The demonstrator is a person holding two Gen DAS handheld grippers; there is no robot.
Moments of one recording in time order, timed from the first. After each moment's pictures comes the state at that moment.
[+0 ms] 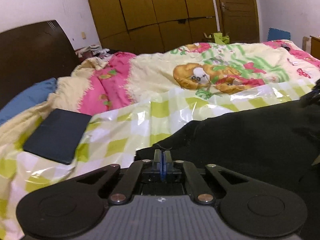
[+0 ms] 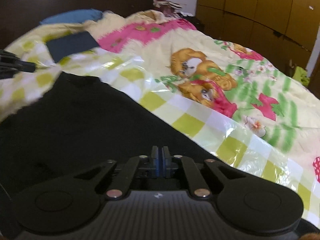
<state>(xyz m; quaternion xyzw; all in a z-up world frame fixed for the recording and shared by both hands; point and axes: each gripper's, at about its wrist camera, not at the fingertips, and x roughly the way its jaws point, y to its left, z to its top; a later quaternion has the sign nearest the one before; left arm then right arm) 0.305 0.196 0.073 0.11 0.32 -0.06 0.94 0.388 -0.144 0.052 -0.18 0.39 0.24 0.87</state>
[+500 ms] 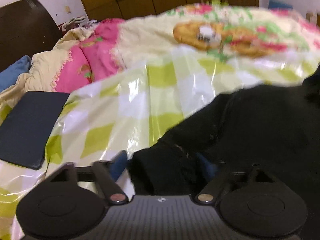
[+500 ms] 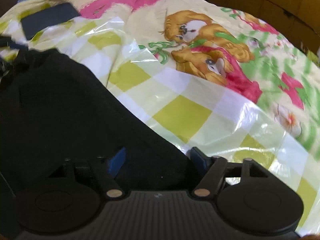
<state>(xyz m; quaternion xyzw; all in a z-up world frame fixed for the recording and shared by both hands) 0.402 0.197 -0.005 0.15 0.41 -0.05 0.90 0.465 -0.144 -0.020 -0.18 0.44 0.24 0.85</state>
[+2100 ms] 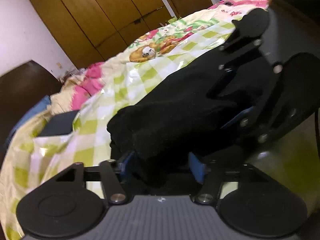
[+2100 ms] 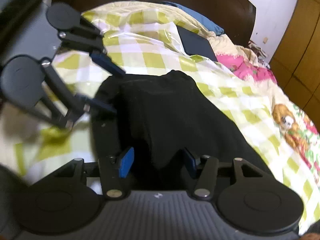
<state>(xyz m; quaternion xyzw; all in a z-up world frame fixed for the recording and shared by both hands) 0.068 0.147 0.007 0.28 0.29 -0.11 0.91 0.136 0.069 -0.009 -0.35 0.27 0.38 0.81</state>
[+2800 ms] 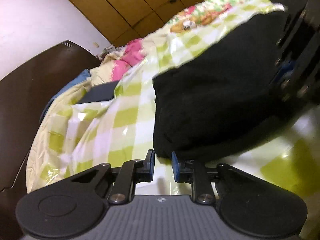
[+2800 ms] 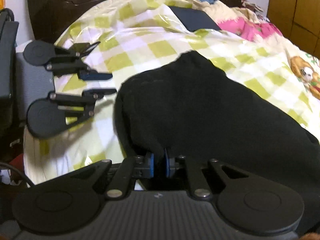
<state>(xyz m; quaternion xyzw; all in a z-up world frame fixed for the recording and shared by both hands) 0.045 0.185 -0.009 0.30 0.31 0.03 0.90 0.122 0.094 -0.005 -0.20 0.38 0.40 0.81</state>
